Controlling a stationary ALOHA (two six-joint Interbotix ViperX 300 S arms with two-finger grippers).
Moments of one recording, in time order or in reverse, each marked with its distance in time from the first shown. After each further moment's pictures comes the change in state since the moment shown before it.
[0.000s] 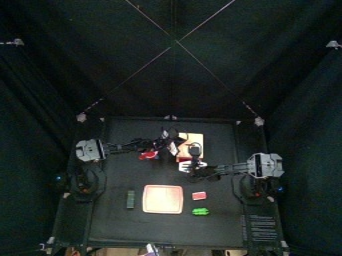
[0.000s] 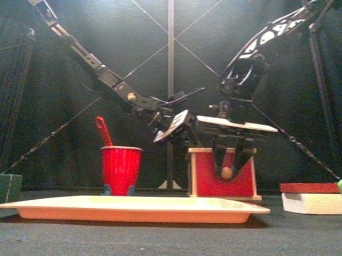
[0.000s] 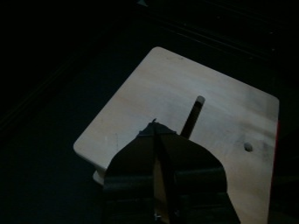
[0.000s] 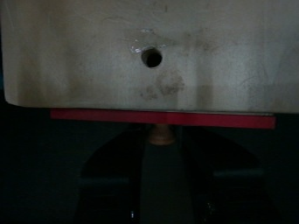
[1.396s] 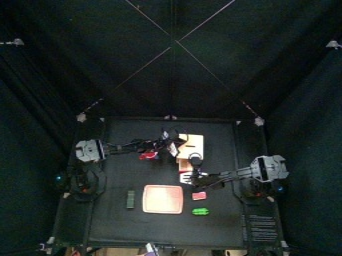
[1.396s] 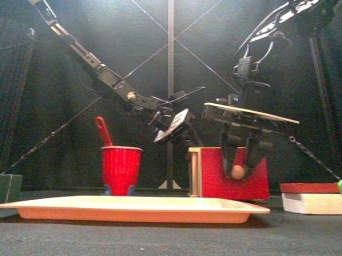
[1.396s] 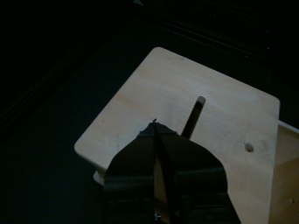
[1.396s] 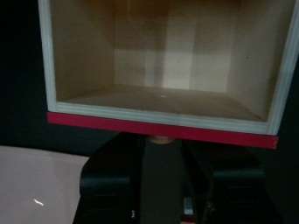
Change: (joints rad) left arm -0.003 0.000 0.003 -0.002 -0.002 -0.002; right arm 0.140 -0.044 0.035 0.147 -0.040 -0.002
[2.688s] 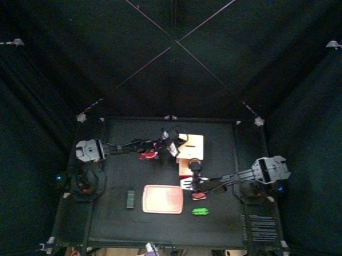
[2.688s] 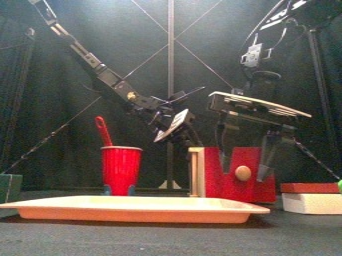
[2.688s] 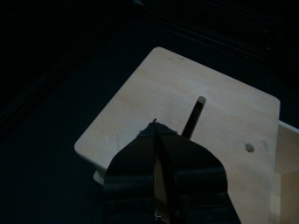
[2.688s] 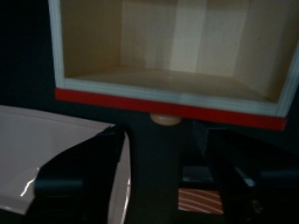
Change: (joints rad) left arm 0.002 0.005 0.000 -0.002 0.000 -0.002; right arm 0.058 -0.018 0.008 0.029 -0.008 0.000
